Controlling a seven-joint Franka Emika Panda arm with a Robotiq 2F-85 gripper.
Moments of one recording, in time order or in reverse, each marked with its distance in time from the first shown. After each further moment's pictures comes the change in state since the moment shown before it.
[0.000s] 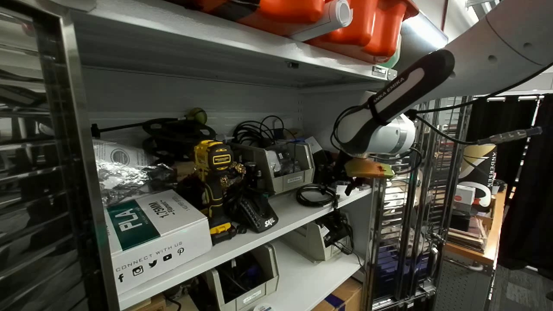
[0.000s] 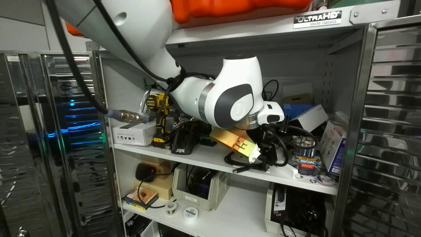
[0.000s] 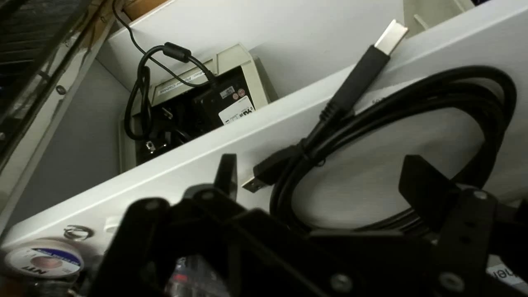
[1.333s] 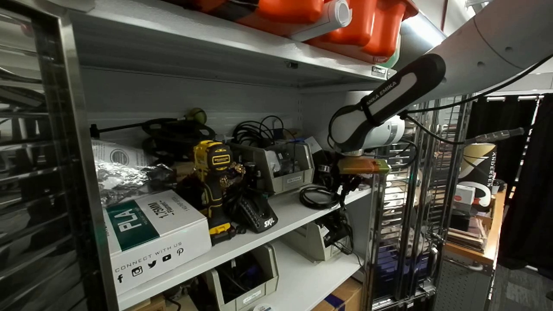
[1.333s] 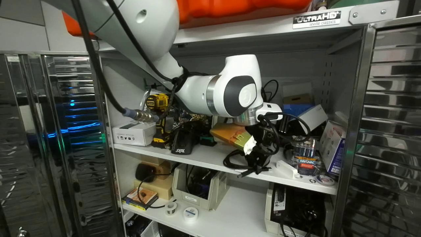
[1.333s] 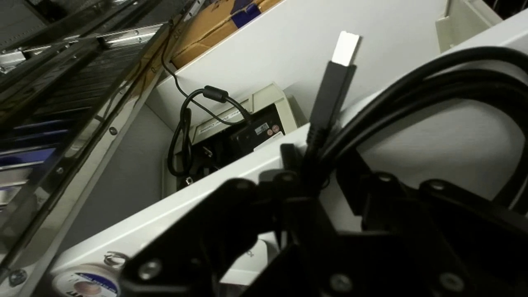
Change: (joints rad) arm 0.014 0.052 -0.010 0.122 -0.166 -0.229 0.210
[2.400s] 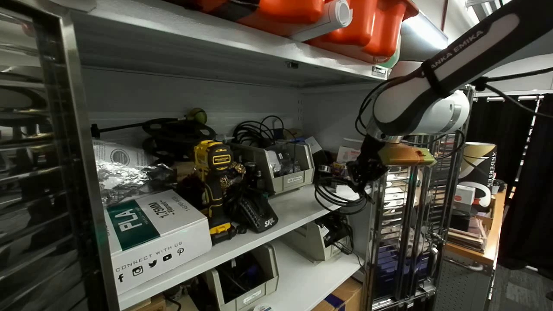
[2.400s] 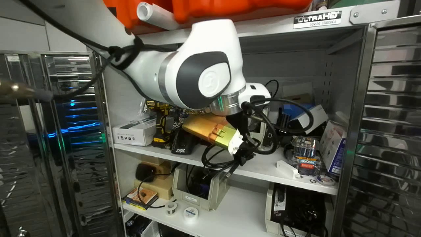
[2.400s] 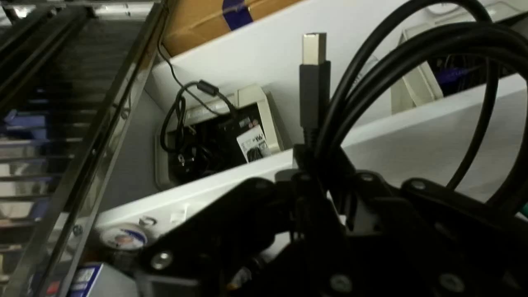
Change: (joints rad) arm -0.021 -0.394 0.013 -0.423 0.070 0.182 -0.224
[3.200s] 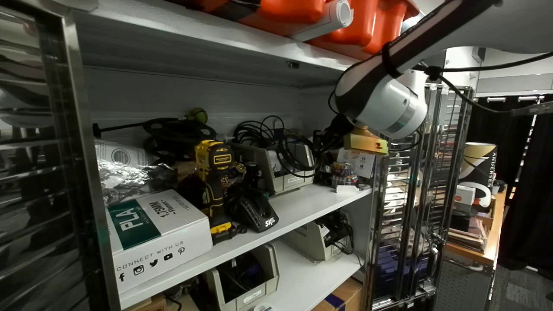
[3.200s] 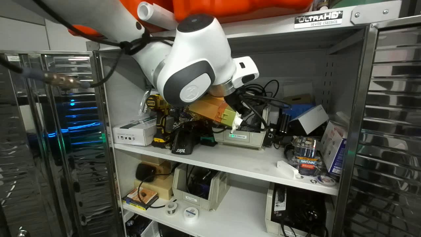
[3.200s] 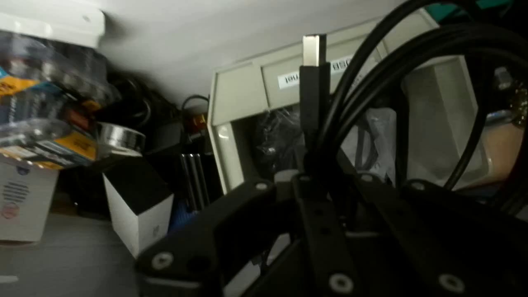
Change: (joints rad) arm 0.113 0.120 0.032 0.139 0.492 0.418 -0.407
